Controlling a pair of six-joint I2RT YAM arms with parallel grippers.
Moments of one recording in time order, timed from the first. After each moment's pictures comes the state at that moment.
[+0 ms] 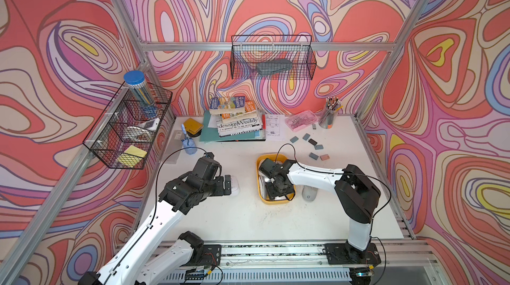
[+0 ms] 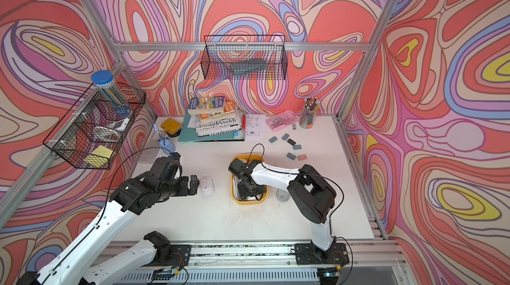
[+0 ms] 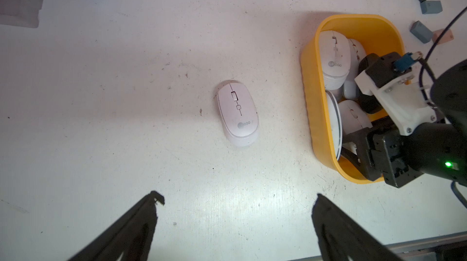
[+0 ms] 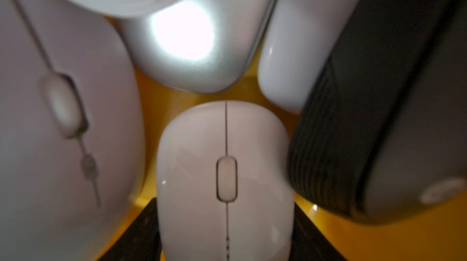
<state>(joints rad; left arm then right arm) -0.49 0.89 0.96 -1.04 -0.14 -0.49 0.87 1.88 1.28 -0.83 0.06 0.52</state>
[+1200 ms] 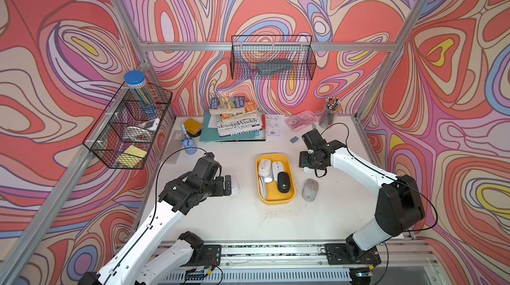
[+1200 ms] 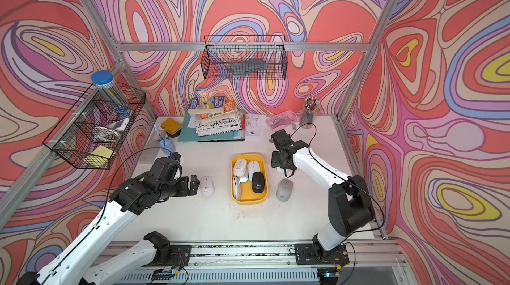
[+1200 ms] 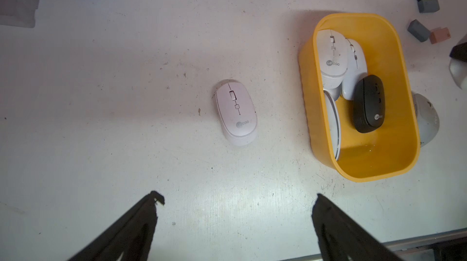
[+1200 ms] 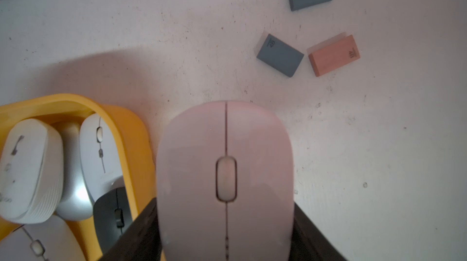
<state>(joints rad) -0.49 0.88 0.96 -1.04 -0.13 -0.48 0.40 1.65 1.22 -0.77 0.14 0.49</state>
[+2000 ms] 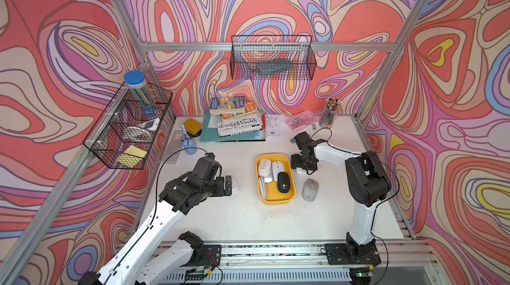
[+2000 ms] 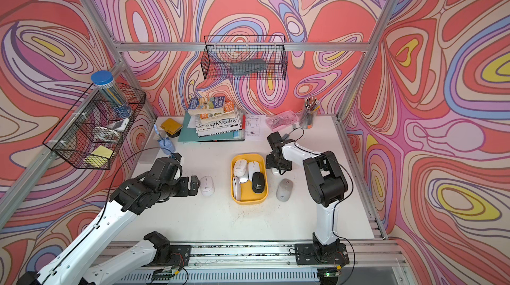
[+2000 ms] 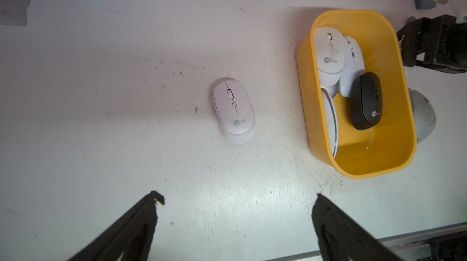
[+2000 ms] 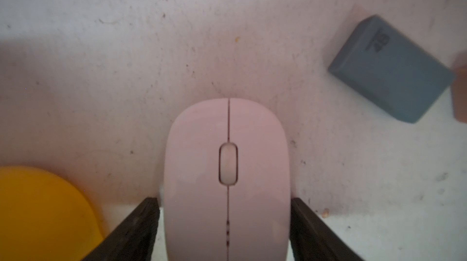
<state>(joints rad) -0.49 0.89 0.95 -1.04 -0.12 -0.48 0.37 1.94 1.30 -0.67 0.07 0.44</state>
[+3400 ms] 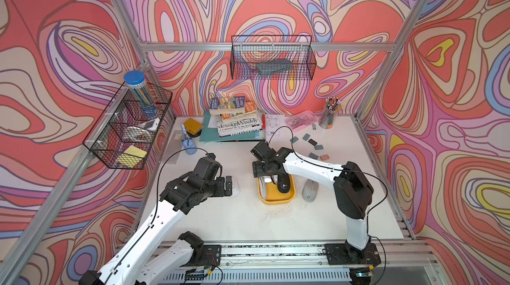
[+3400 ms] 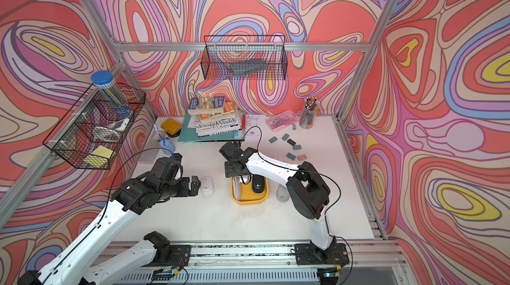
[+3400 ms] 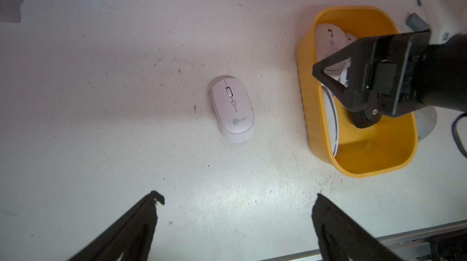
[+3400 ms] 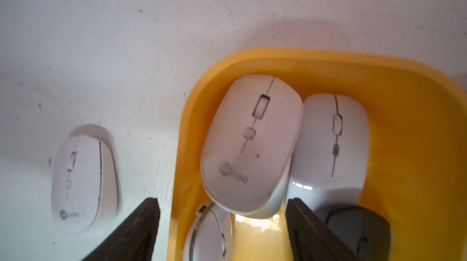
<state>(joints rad) -0.49 0.89 0.95 -1.03 -0.11 -0.48 0.84 2.01 1.59 -0.71 0.19 0.63</state>
